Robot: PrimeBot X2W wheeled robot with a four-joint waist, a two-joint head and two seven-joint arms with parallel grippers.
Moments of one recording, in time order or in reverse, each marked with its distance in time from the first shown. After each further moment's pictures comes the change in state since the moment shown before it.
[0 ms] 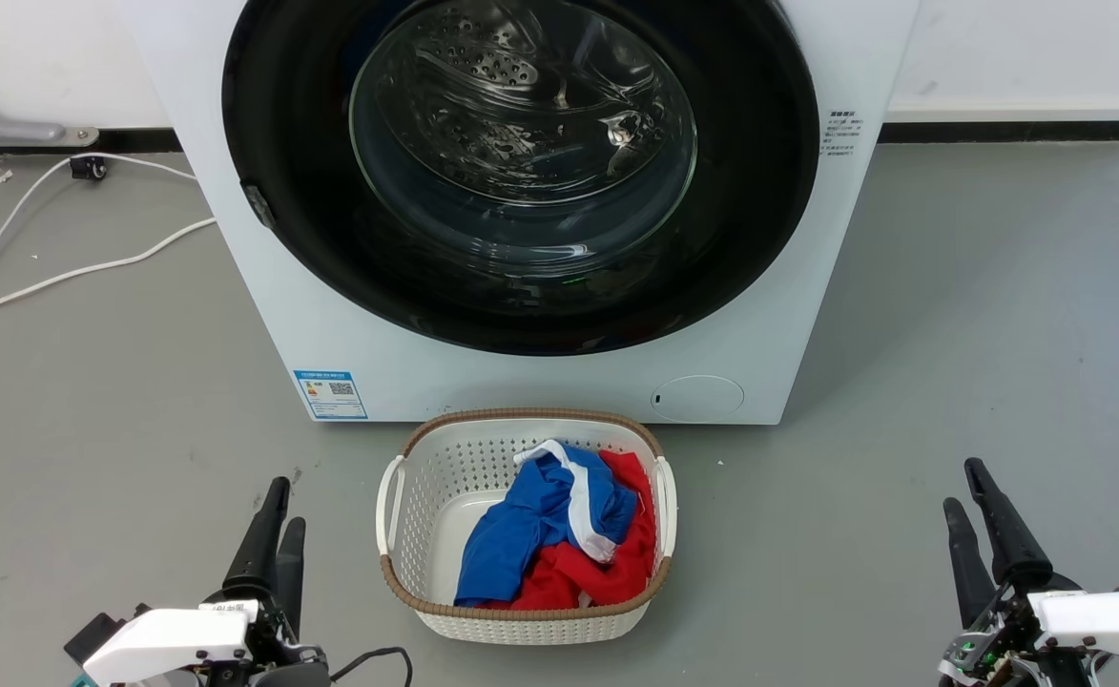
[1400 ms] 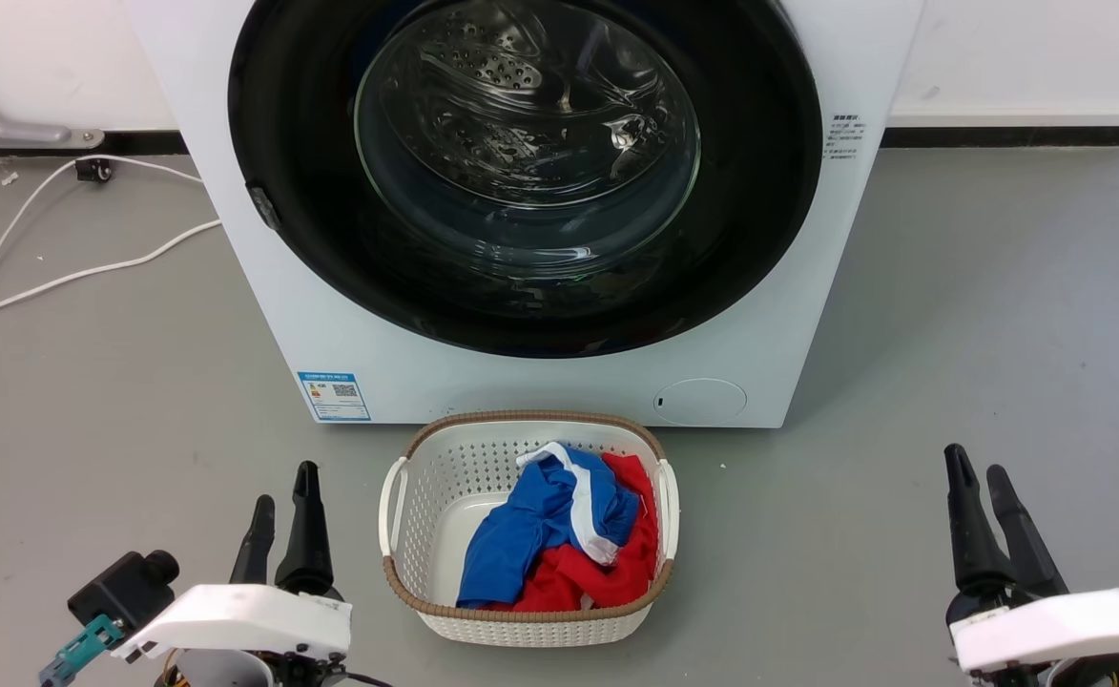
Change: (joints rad) left arm 0.049 0.001 -0.096 -0.184 0.780 0.156 -0.168; right arm 0.080 0.001 0.046 -0.222 -0.854 0.000 -0.170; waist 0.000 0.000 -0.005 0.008
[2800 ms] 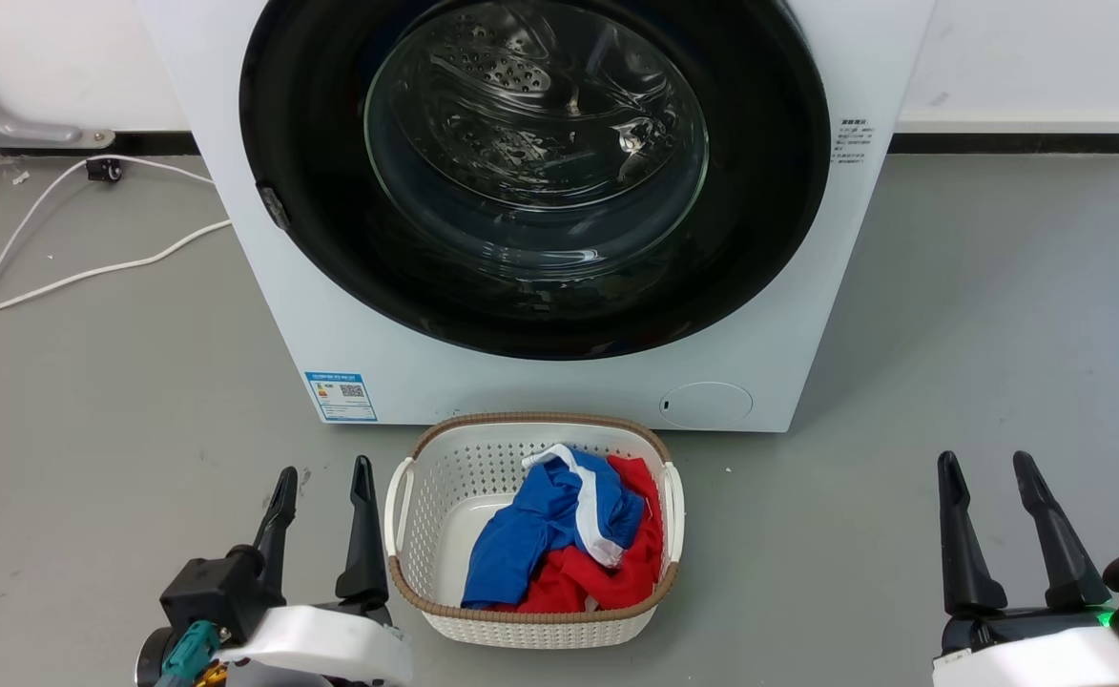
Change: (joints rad) left arm 0.036 0.013 -0.107 -0.068 0.503 0.022 -0.114; right arm 0.080 0.000 0.020 -0.140 -0.499 0.000 -0.116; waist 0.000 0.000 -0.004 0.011
